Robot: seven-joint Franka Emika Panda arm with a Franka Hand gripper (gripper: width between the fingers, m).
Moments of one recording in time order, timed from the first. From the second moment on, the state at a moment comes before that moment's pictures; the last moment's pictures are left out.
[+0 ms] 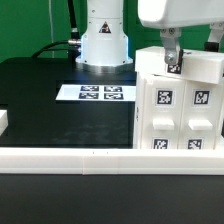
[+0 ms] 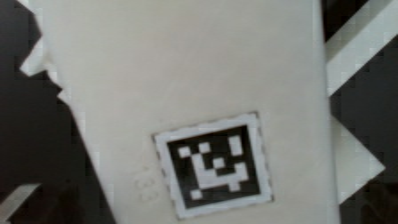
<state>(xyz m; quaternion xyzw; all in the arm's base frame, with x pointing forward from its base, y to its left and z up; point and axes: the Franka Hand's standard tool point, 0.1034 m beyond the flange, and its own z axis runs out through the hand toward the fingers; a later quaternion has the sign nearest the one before) 0.626 0.097 0.156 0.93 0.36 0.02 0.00</state>
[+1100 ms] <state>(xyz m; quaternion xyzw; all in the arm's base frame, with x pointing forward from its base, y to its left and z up) 0.626 0.092 0.154 0.98 0.20 0.02 0.00</state>
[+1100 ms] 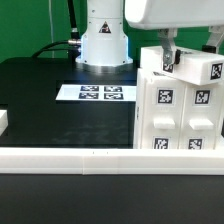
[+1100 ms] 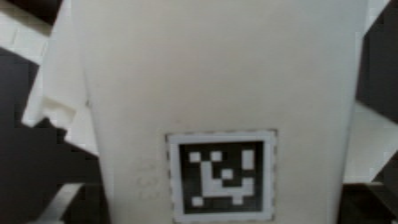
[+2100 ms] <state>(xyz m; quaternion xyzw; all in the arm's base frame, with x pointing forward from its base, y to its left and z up) 0.633 0.081 0.155 0.98 -0.18 0.05 -0.01</state>
